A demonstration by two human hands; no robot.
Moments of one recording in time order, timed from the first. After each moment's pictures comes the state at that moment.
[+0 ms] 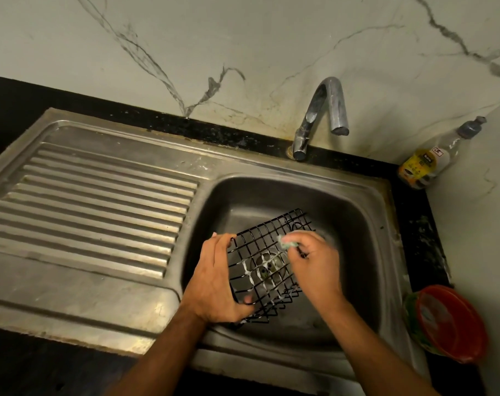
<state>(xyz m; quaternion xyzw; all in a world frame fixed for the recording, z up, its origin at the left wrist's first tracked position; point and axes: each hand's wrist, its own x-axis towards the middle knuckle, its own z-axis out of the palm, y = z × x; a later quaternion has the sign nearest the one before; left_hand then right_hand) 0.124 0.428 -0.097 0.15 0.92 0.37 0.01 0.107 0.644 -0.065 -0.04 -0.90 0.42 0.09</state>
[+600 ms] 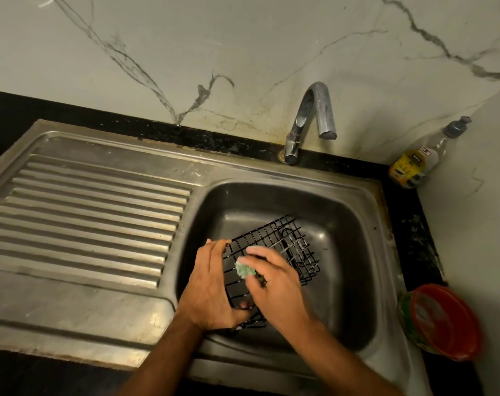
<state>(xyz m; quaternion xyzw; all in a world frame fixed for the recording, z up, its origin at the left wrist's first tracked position) 0.121 0.430 -0.098 0.17 0.93 0.33 -0.01 0.133 0.596 -0.067 0.10 -0.93 0.35 0.07</state>
